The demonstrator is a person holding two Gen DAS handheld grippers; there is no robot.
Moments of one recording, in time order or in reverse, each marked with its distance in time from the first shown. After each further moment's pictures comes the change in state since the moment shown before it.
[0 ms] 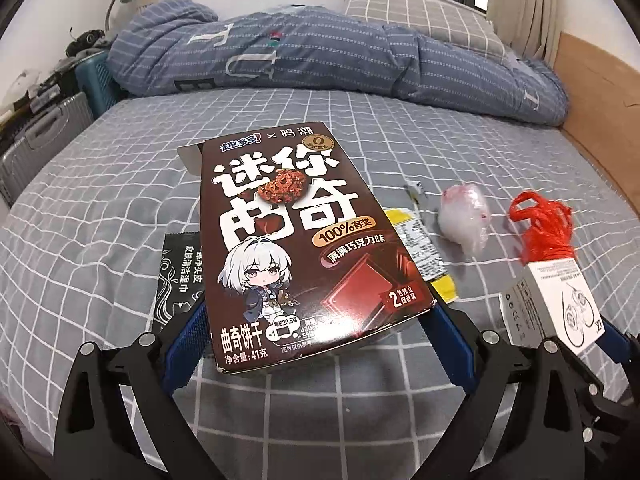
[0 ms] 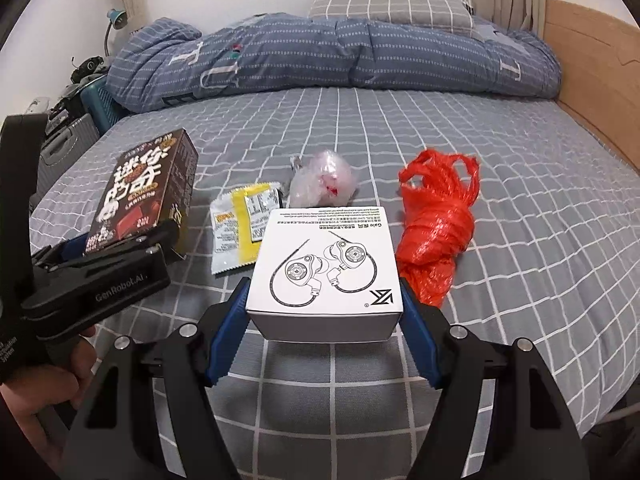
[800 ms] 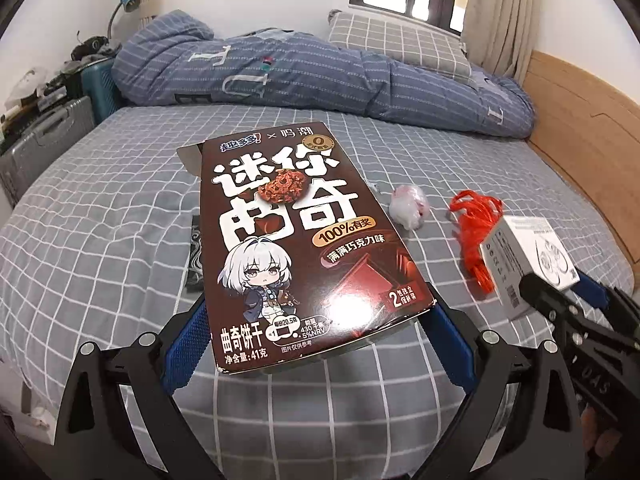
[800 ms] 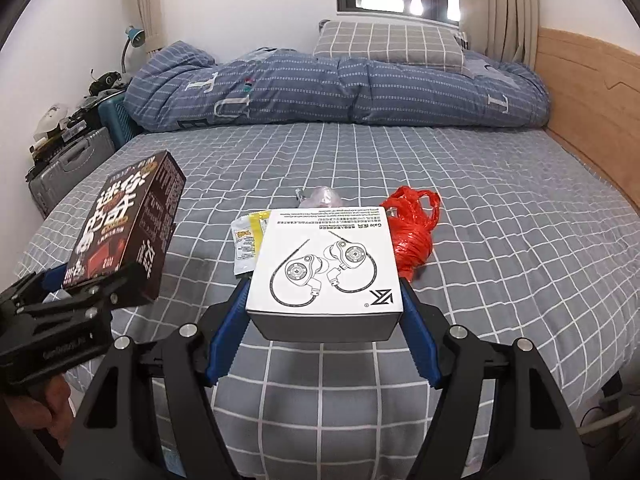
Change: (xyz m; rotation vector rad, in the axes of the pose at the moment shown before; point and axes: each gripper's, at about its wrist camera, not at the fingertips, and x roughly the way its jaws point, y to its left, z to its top) left arm -0.107 0.009 -0.038 -0.003 -0.053 -0.085; right arm -0.082 -0.004 -0.012 -0.034 -0.098 -0.001
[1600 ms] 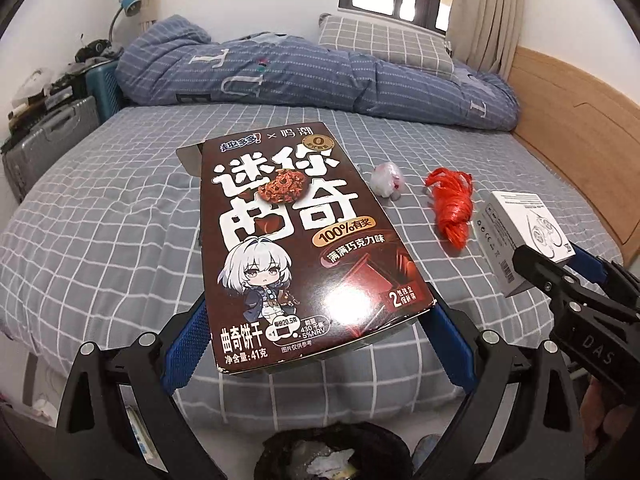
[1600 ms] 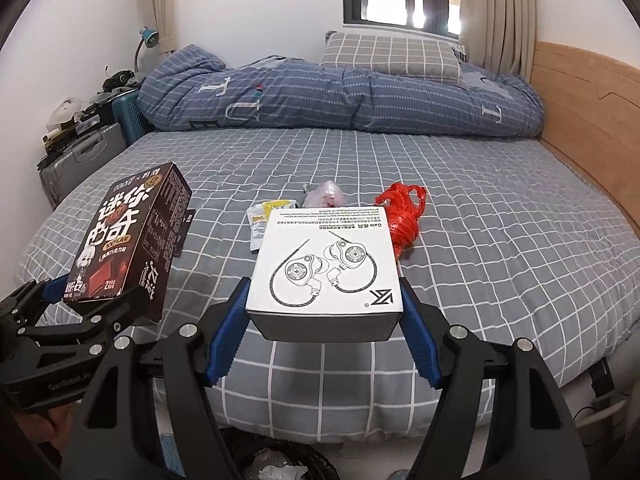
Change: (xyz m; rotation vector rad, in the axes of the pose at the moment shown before) left arm -0.059 -0.007 -0.047 0.015 -0.008 -0.020; right arm -0.060 0.008 -0.033 -0.032 -0.025 -0.002
